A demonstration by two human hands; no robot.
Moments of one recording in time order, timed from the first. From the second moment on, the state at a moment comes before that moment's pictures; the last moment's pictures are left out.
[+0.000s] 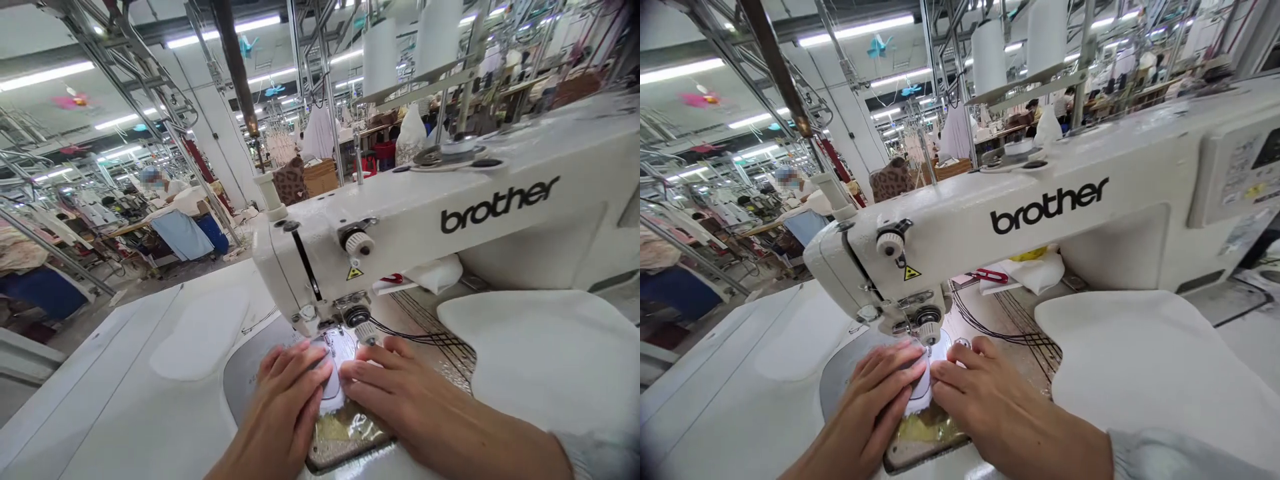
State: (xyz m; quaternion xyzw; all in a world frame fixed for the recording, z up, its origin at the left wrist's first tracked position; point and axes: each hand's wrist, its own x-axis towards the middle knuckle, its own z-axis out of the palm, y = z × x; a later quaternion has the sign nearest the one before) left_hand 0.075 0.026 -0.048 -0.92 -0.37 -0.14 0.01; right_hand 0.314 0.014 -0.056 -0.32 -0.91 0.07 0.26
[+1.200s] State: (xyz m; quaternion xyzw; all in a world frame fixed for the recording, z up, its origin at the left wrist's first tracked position) left_hand 0.085 0.036 -0.063 -0.88 -0.42 -0.19 0.10; right_hand 0.316 0.017 -0.058 -0.39 -0.89 0.02 0.25
